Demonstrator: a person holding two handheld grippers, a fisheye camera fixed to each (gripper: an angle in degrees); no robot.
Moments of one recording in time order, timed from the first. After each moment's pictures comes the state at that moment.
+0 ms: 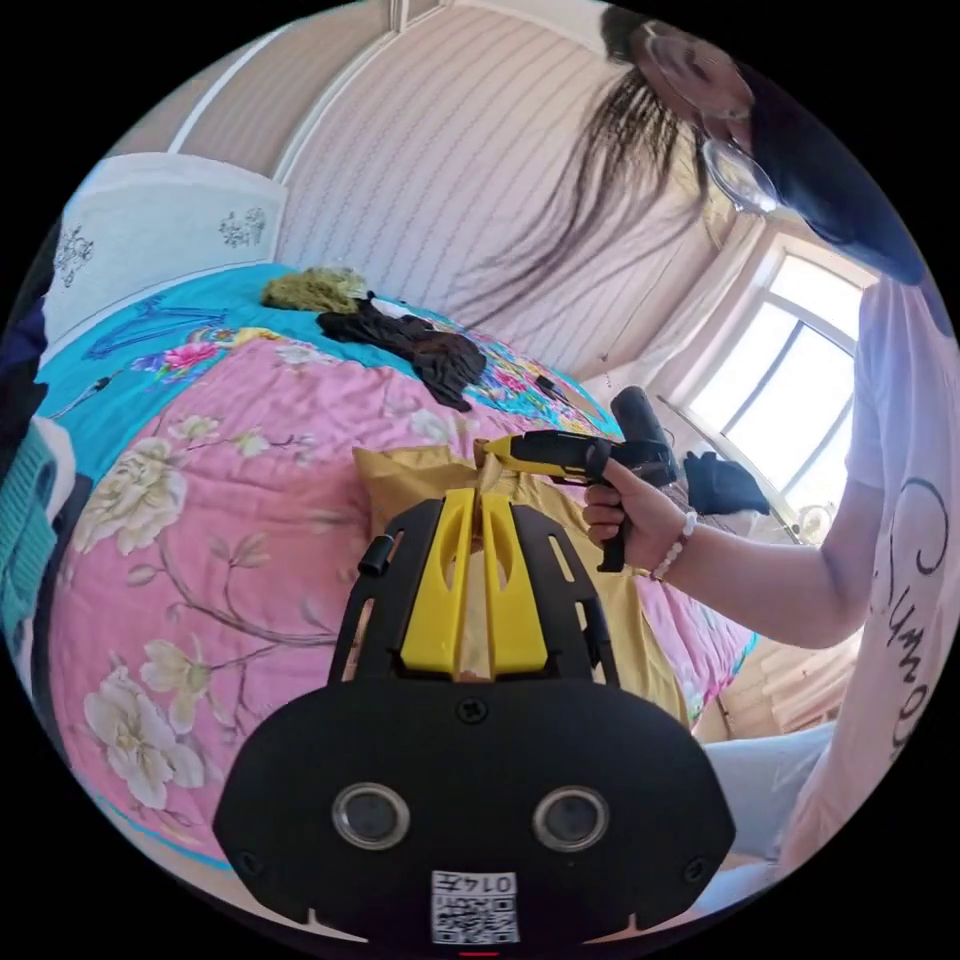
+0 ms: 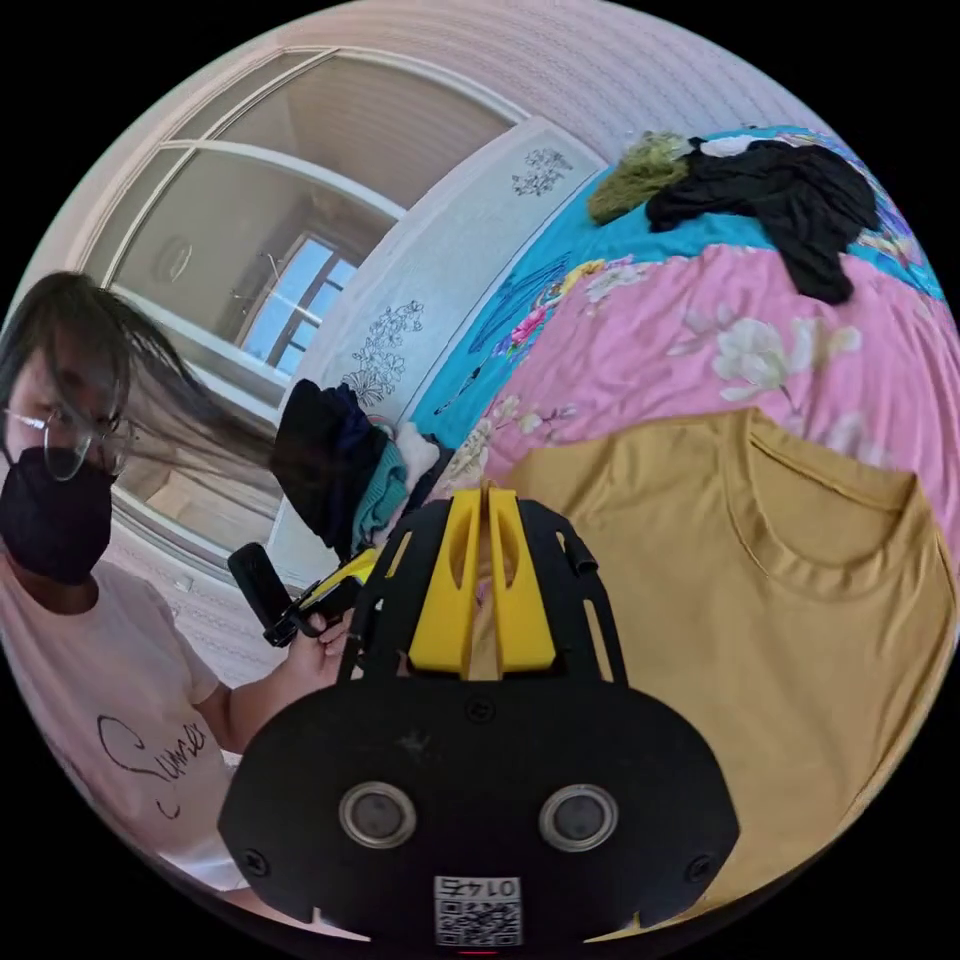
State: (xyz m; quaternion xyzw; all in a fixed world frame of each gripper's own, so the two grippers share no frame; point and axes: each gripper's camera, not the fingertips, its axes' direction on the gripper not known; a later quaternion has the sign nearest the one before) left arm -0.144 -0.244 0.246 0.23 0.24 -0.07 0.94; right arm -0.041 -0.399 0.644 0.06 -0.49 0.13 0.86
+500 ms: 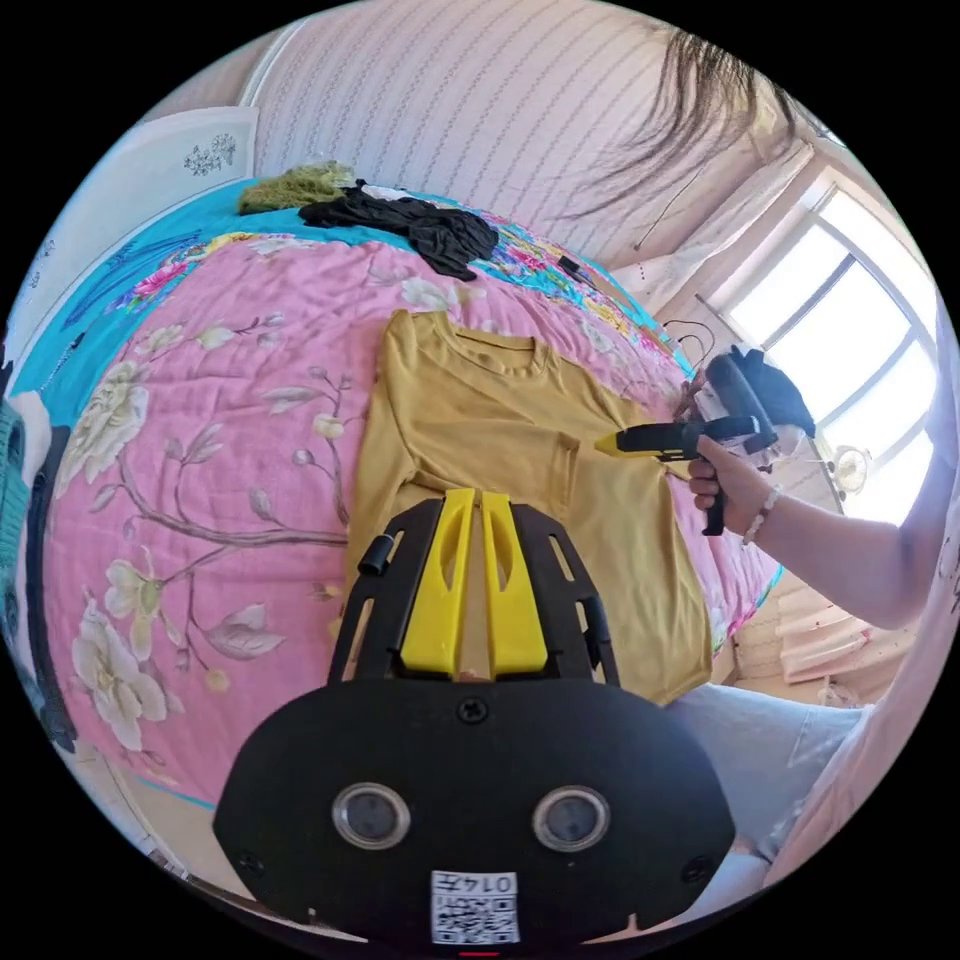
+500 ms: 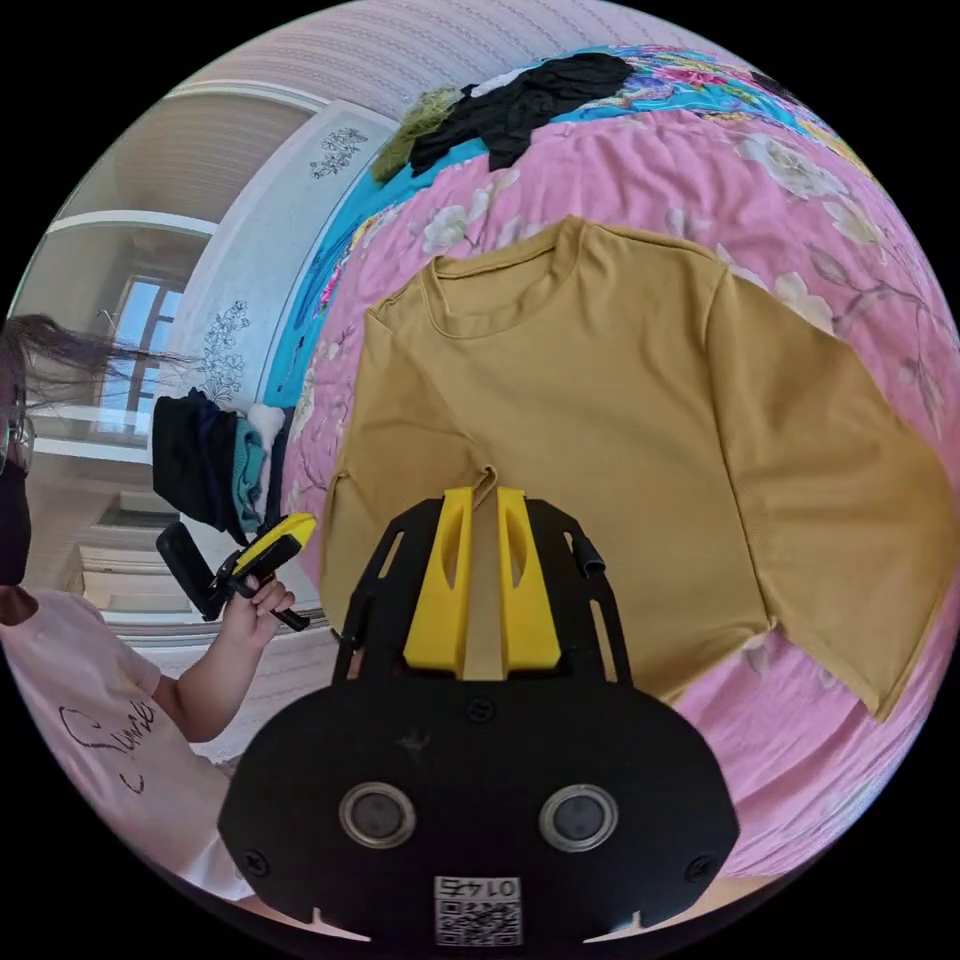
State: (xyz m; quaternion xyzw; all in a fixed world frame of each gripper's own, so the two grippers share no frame) left arm -0.071 -0.224 0.364 0.08 0.15 -0.06 0.98; right arm 0.075 -0.318 0.575 -0.09 -0.35 0.24 0.90
